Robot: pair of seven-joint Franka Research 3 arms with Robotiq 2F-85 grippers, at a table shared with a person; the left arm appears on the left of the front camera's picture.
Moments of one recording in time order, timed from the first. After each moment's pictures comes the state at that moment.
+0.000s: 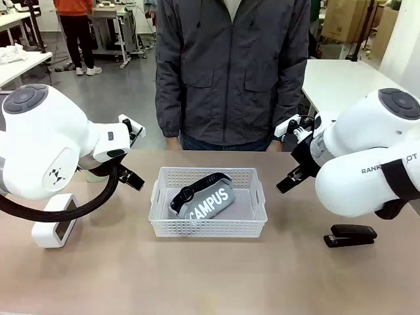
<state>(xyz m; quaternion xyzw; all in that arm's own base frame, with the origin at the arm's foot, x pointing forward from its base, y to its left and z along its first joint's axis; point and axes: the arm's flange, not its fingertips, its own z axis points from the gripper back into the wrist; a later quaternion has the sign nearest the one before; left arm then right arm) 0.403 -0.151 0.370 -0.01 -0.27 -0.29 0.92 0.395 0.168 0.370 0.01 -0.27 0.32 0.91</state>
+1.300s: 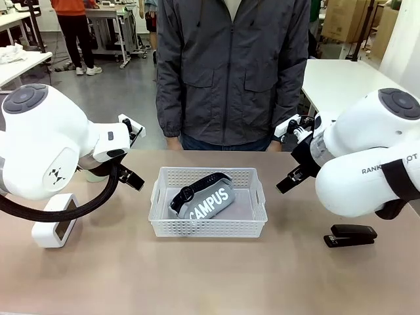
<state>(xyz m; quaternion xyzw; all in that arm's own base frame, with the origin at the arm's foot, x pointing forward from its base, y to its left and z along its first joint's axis) 0.403 -0.151 0.370 -0.01 -0.27 -0.29 0.92 0.395 0.168 0.370 0.01 -0.27 0.32 0.91</state>
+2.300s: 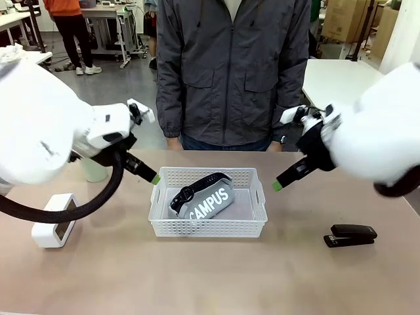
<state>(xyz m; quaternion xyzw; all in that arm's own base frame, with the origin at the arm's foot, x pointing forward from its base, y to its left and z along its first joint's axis) 0.371 -0.177 0.428 -0.14 -0.28 -0.35 0.88 0.367 0.163 0.420 0.15 -0.22 0.31 0.91</state>
